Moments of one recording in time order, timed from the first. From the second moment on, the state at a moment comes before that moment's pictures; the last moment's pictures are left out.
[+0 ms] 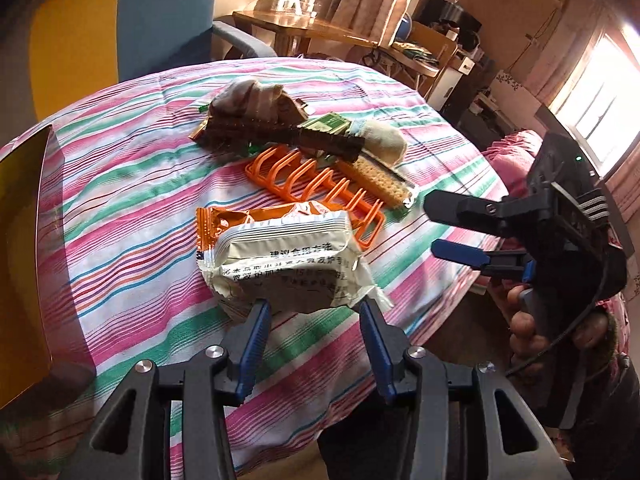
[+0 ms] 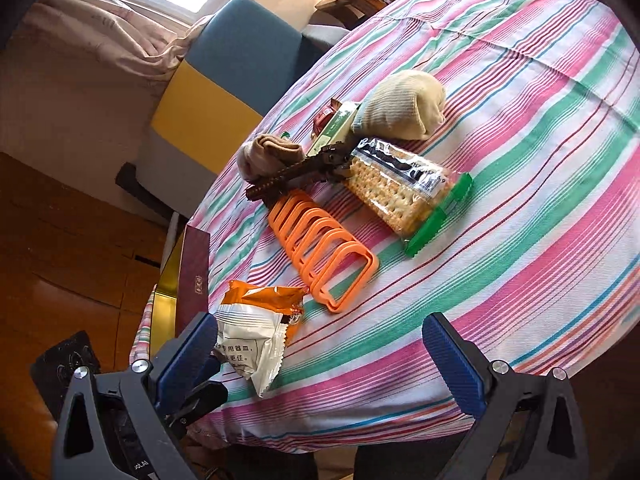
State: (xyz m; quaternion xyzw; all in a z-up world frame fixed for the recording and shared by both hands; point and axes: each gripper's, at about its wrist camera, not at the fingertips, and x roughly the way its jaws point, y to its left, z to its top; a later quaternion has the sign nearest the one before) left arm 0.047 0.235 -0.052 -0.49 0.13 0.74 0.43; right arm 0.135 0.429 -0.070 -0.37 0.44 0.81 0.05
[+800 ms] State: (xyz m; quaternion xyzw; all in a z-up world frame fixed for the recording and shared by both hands) left arm -0.017 0.177 -0.049 -0.52 0.00 0.79 0.33; right arm 0.070 0.429 -0.049 -0.35 0.43 0.83 -0.06
